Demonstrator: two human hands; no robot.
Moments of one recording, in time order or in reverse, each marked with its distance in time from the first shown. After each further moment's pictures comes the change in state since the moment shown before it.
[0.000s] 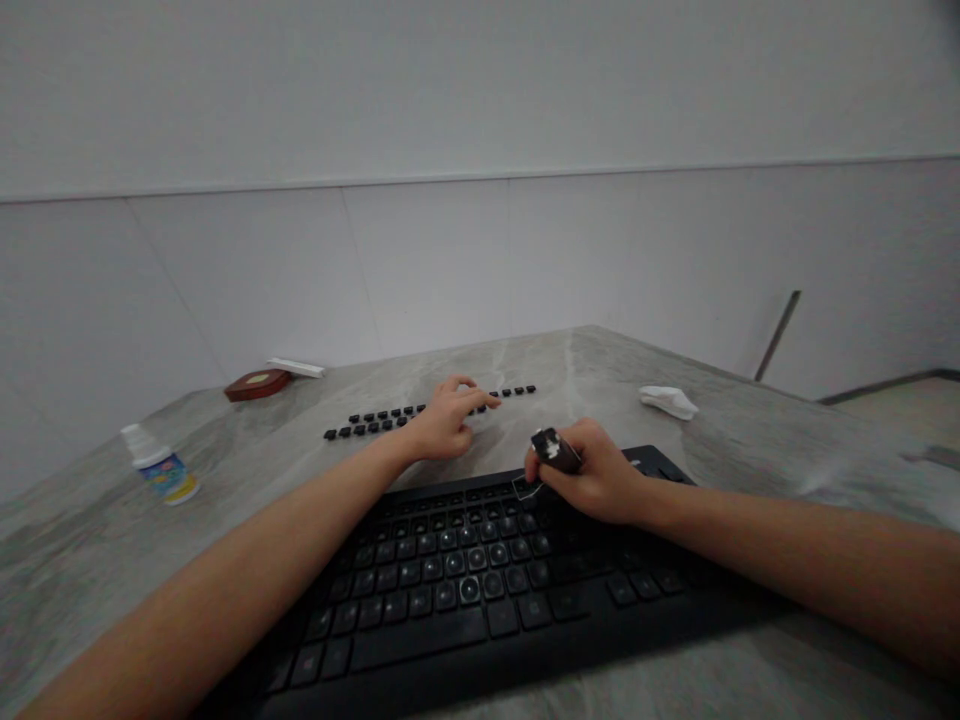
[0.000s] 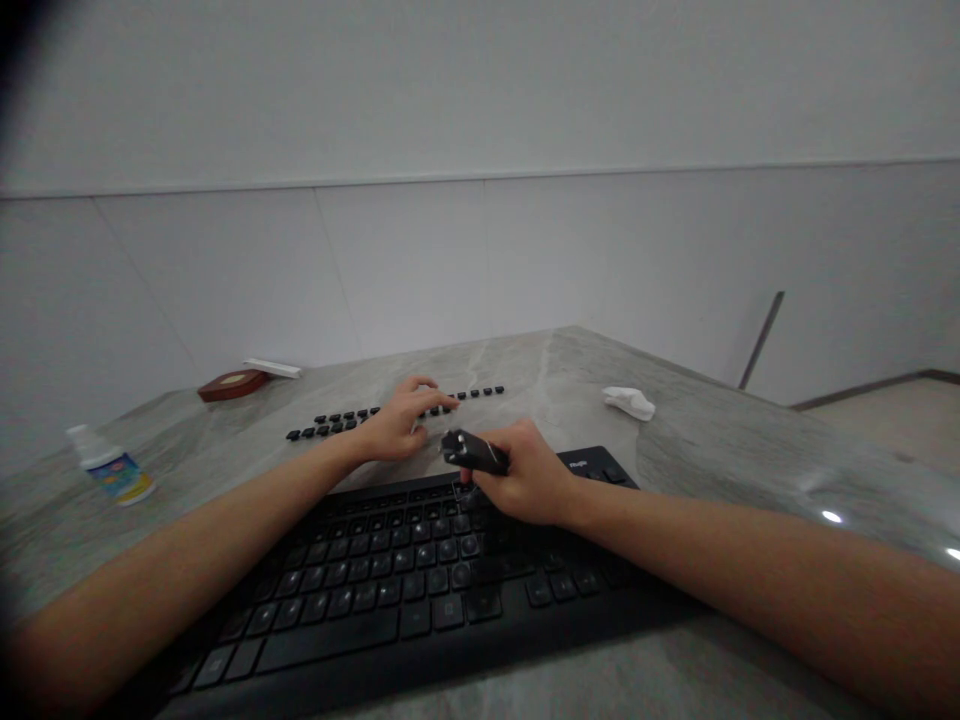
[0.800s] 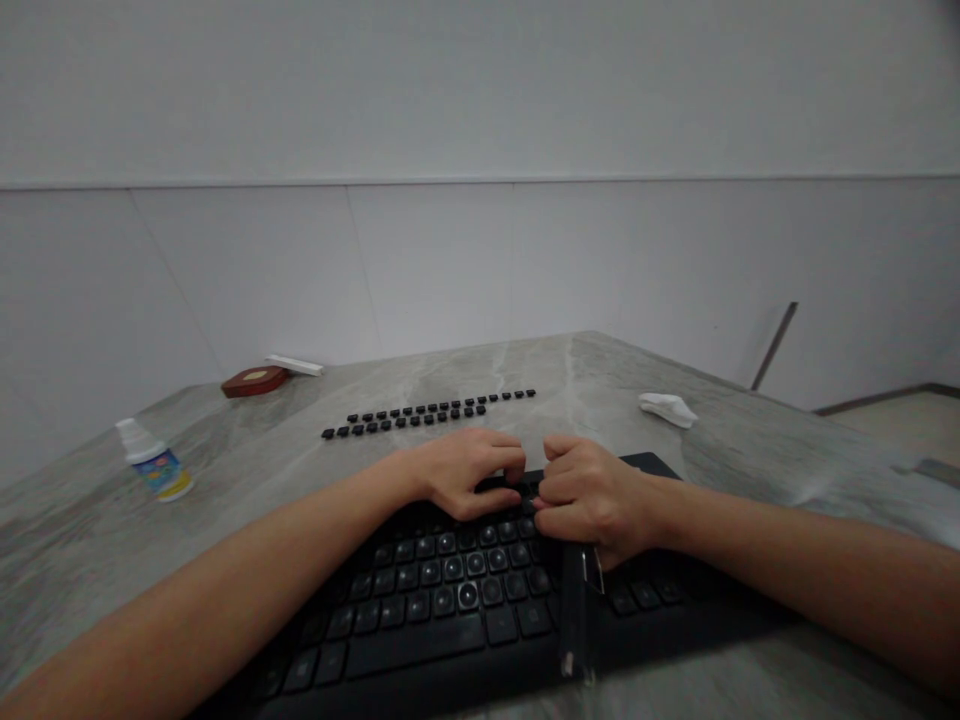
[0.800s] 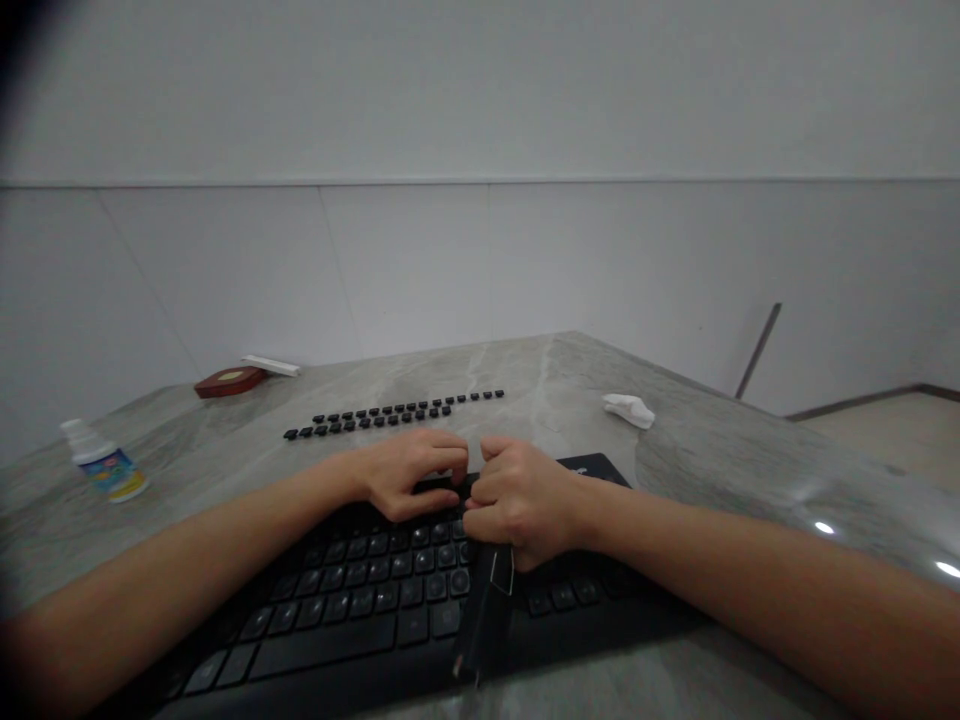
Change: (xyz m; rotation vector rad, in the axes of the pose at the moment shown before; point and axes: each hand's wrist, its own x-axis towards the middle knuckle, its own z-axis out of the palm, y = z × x) left_hand -0.006 0.053 -0.007 -0.107 -0.222 0.364; right_hand 0.002 -0.001 -0.013 -0.447 -0.351 -0.645
